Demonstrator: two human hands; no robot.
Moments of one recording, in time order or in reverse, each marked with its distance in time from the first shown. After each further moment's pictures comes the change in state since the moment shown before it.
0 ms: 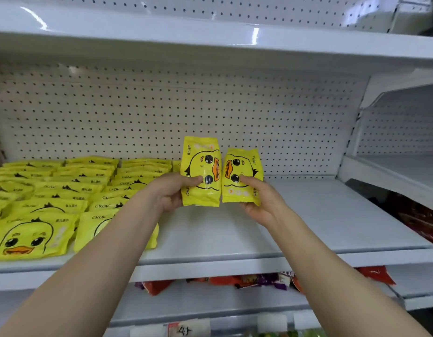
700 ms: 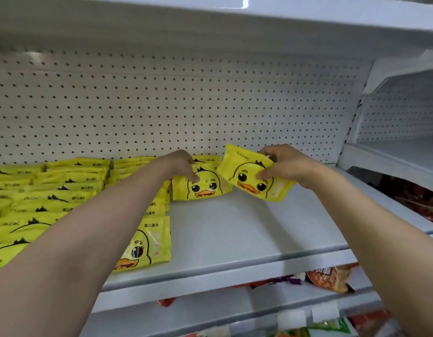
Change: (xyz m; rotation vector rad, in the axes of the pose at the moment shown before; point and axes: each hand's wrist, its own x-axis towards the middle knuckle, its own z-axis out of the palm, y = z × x) left_hand 0.095 0.047 -0.037 1.287 0.064 0.109; right_hand 0.019 -0.070 0.018 -1.368 0.047 -0.170
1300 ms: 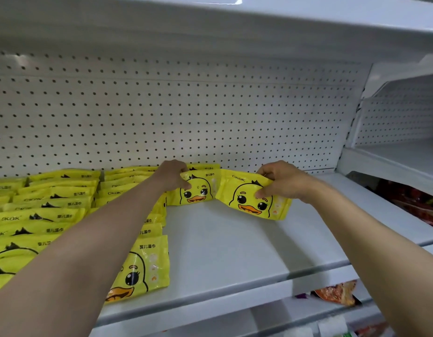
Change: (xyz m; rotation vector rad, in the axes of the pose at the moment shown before) left_hand 0.058 -0.040 0.016 0.125 0.180 0.154; right_hand 0.023 0.020 0.012 -0.111 -0.059 0.063
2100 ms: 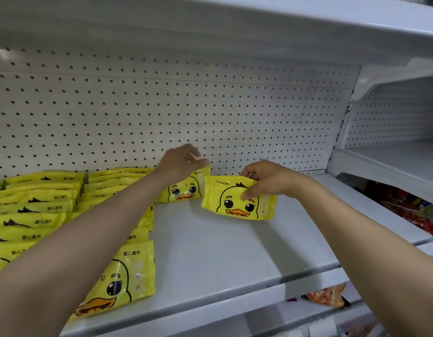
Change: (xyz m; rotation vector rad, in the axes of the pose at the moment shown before) left_hand -0.007 0.049 -0.012 -0.292 0.169 0.164; right_hand 0.017 -0.005 -0.005 -0.060 -0.132 -0.046
